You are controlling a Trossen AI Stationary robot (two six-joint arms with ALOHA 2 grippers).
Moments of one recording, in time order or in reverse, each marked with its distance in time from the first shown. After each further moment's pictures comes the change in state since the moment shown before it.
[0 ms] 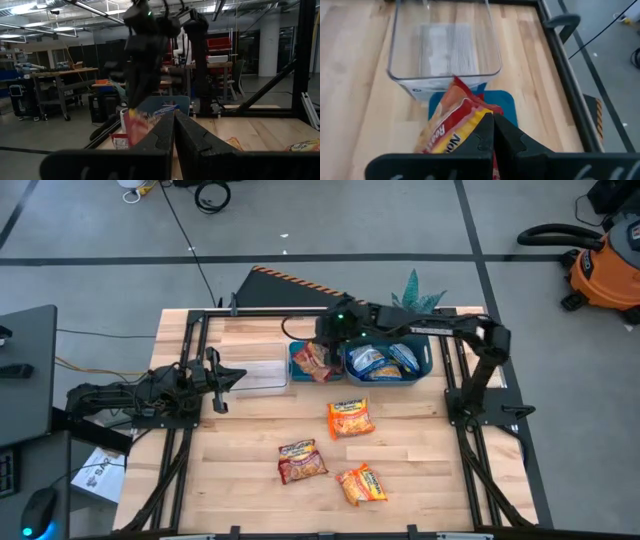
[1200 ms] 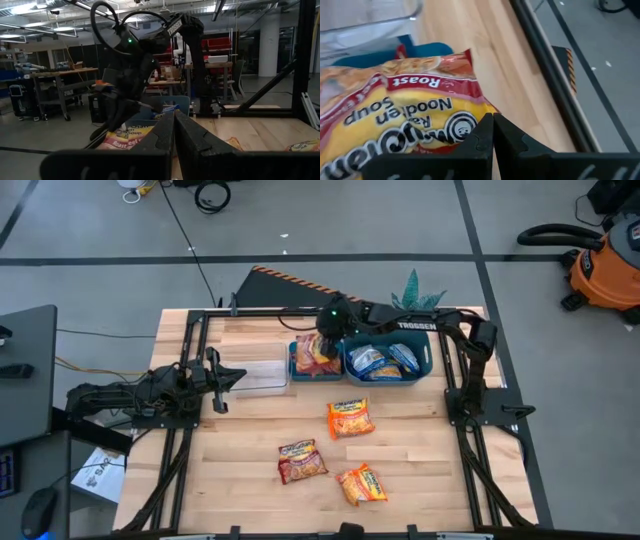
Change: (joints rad) left arm 0.000 0.000 0.000 0.000 0.000 0.000; right arm -0.084 0.117 0.000 -0.011 0.151 0.086
